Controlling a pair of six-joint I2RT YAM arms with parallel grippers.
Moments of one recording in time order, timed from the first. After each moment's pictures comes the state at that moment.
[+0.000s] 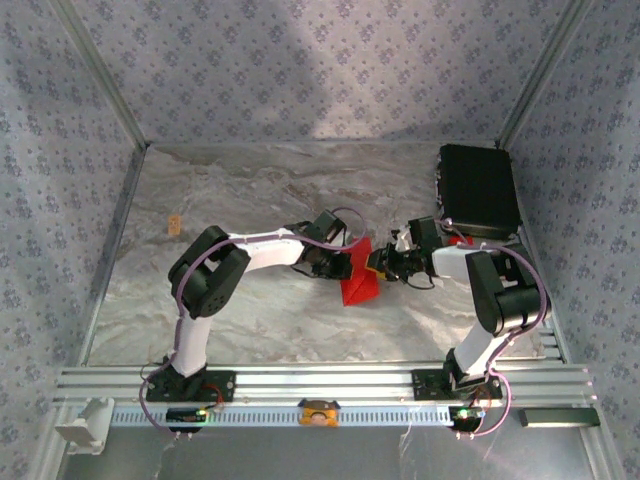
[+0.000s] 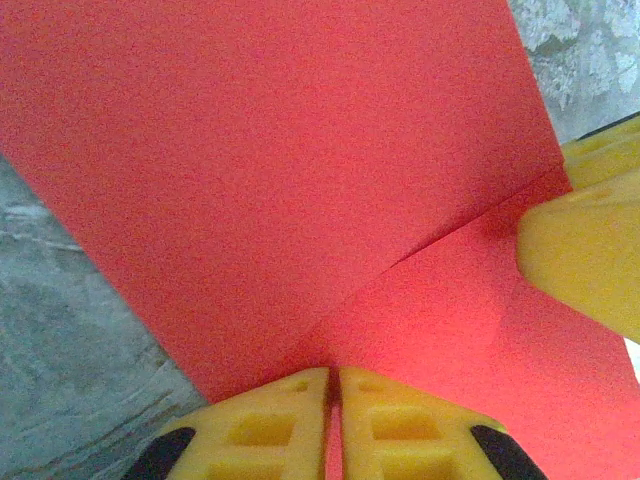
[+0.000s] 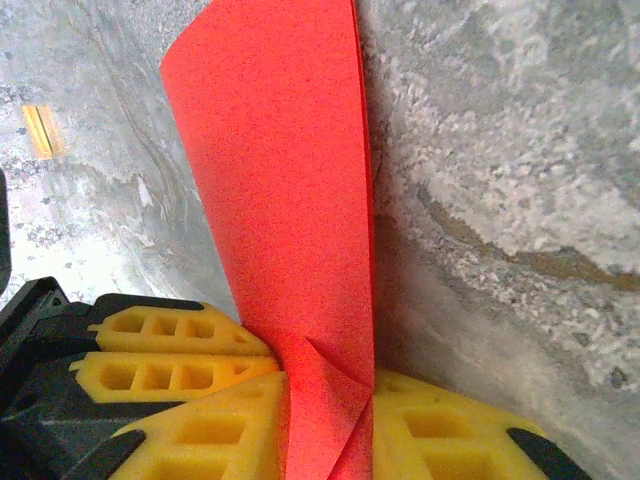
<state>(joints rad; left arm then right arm) -0.82 2.02 1.27 -0.35 0.37 -0.59 0.22 1.66 0.66 -0.01 -0.72 0.69</state>
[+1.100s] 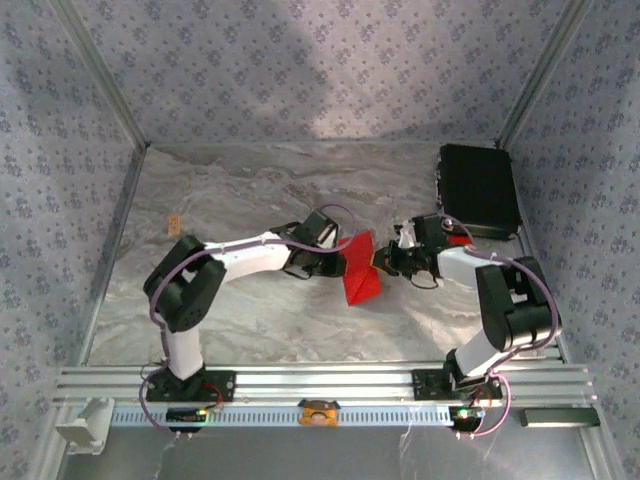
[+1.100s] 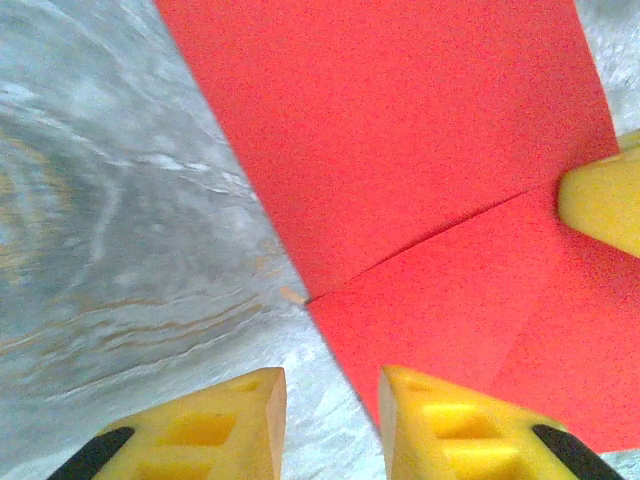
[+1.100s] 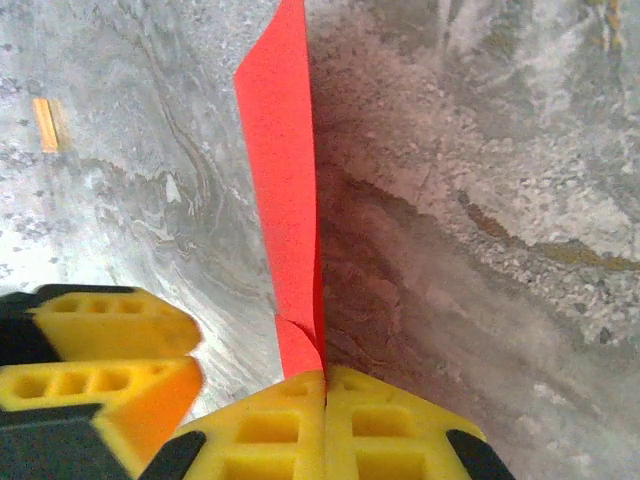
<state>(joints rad) -0.83 1.82 1.16 -0.35 0.20 -0.60 0.23 1.54 0.68 -0.11 -0.65 0.60</state>
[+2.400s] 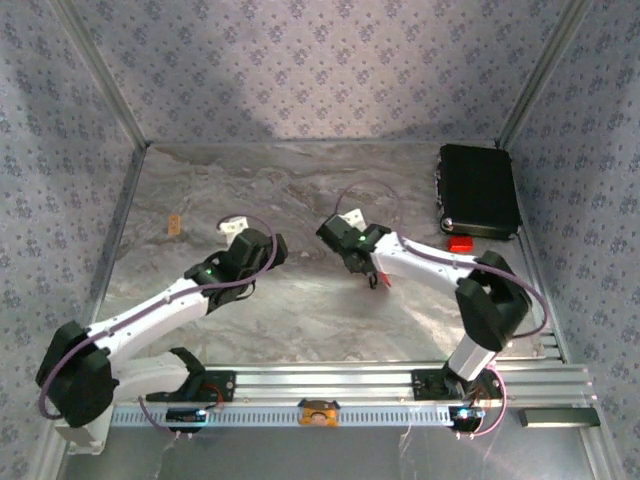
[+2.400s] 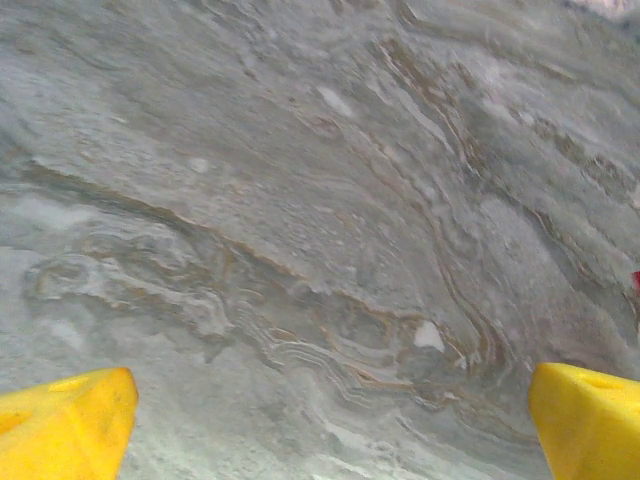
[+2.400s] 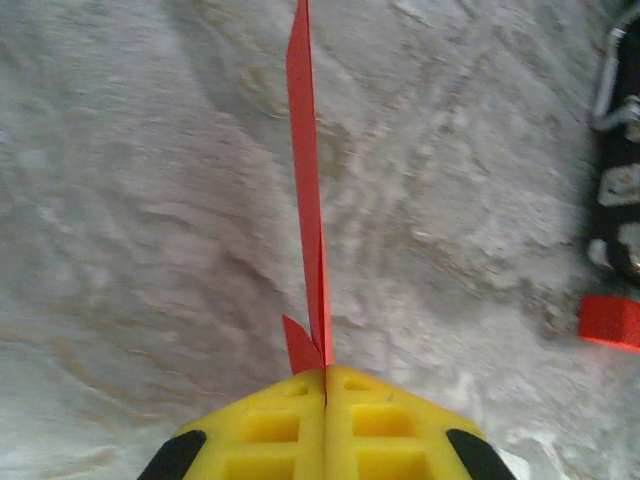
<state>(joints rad) -0.73 1.11 0.68 -0.32 -0.47 -0.87 0.85 1.69 1.20 -0.77 0.60 0.37</state>
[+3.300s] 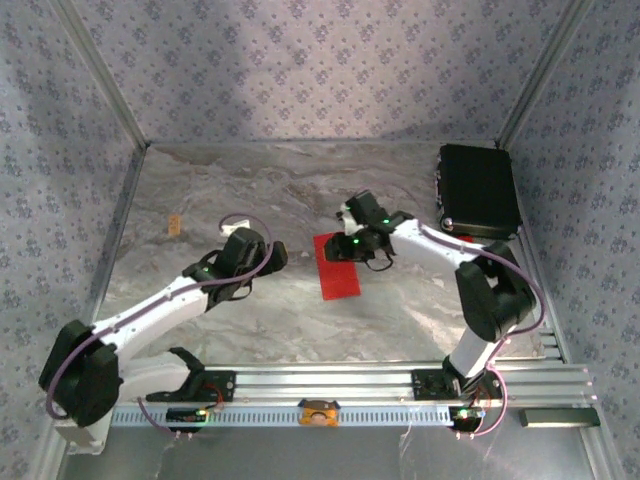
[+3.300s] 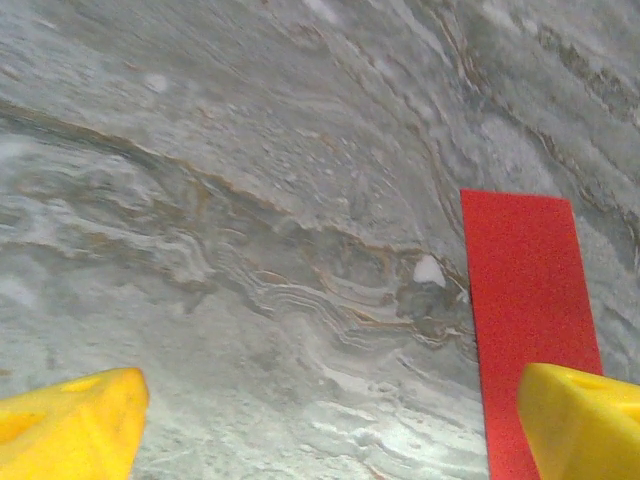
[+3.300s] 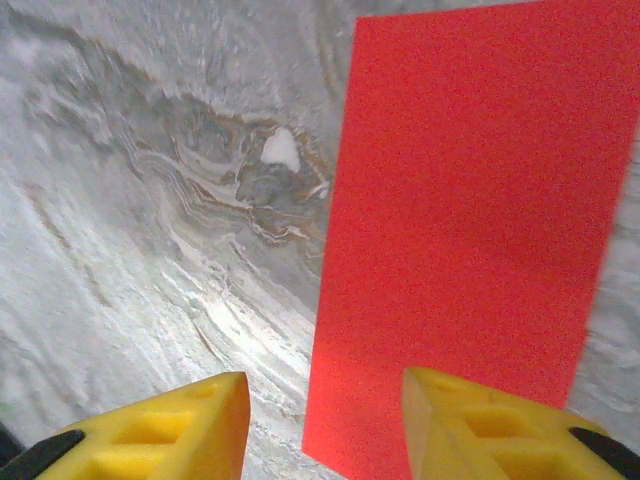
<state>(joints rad) -0.66 1.18 0.68 -0.31 -0.21 -0.81 0.57 1.66 1.09 -0.46 -0.37 0.47</state>
